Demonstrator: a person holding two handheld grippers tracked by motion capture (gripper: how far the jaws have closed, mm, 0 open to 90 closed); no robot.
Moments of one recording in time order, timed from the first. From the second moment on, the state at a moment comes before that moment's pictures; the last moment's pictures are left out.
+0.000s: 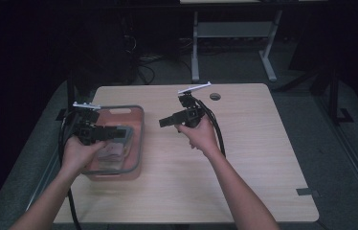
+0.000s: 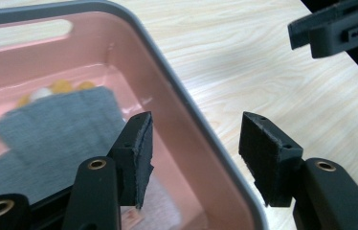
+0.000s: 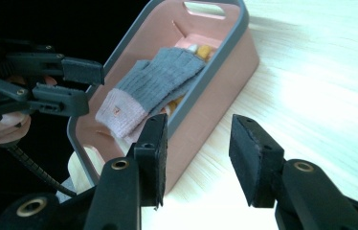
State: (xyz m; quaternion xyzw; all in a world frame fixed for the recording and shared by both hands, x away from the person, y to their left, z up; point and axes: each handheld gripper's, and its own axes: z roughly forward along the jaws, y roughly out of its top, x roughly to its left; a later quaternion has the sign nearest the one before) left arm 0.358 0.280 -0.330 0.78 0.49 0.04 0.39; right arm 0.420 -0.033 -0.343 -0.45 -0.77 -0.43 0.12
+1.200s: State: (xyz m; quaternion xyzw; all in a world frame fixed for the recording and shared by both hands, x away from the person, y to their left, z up) left arm 0.356 0.200 -0.328 0.81 0.42 0.01 0.41; right arm 0.405 -0.119 -0.349 -0.50 -0.74 -0.43 0.09
